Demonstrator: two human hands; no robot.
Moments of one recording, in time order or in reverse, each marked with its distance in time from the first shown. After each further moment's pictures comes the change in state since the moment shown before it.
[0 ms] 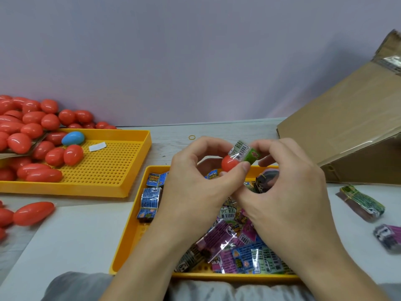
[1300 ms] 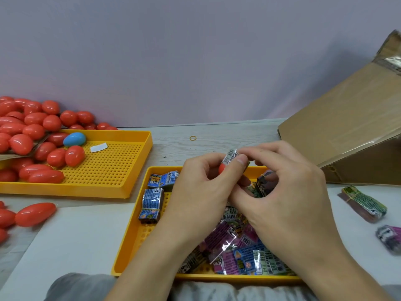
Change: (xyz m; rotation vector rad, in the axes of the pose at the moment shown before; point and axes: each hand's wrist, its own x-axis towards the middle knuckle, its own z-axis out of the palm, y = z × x) left_hand -0.001 -0.003 0.002 -0.009 -0.079 -0.140; right_hand -0.001 -0.002 -0.001 0.013 -0.048 -0.018
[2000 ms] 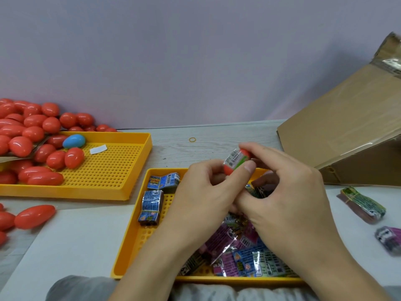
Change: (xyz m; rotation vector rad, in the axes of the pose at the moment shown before) left_hand -0.001 -0.002 0.002 0.063 -0.043 -0.027; right_hand 0.002 0.001 -0.001 0.110 -0.041 0.005
